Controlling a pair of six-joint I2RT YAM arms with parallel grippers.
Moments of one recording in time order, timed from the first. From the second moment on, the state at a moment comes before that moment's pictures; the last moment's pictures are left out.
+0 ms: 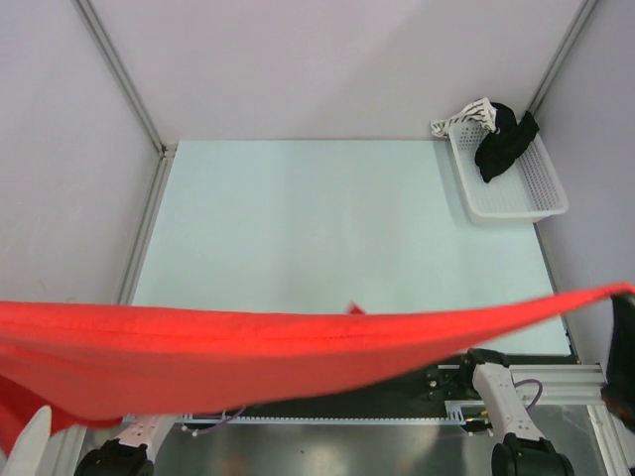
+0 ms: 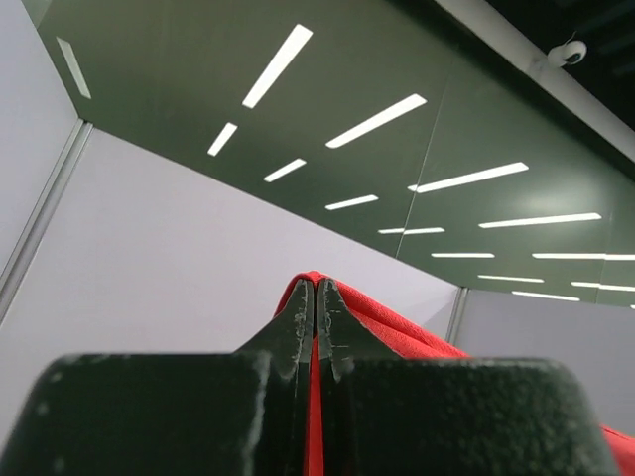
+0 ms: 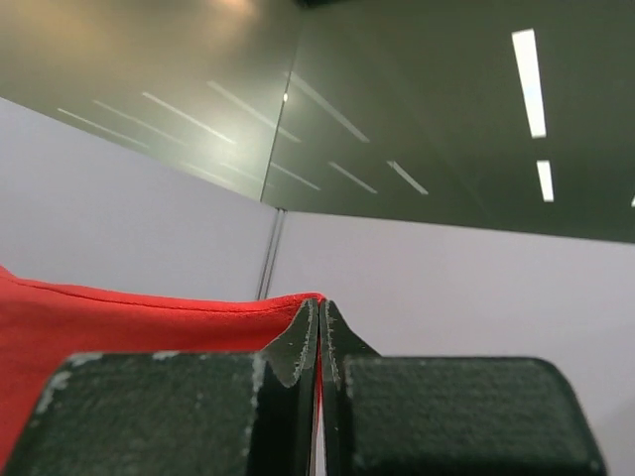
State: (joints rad) left arm -0.16 0.67 2.25 -0.60 -0.09 -0.42; right arm -0.16 0.75 2.20 -0.33 -0.55 0.52
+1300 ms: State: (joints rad) left arm -0.17 2.32 1.97 0.05 -0.01 -0.56; right arm -0.17 2.50 2.14 0.24 -0.58 0.83
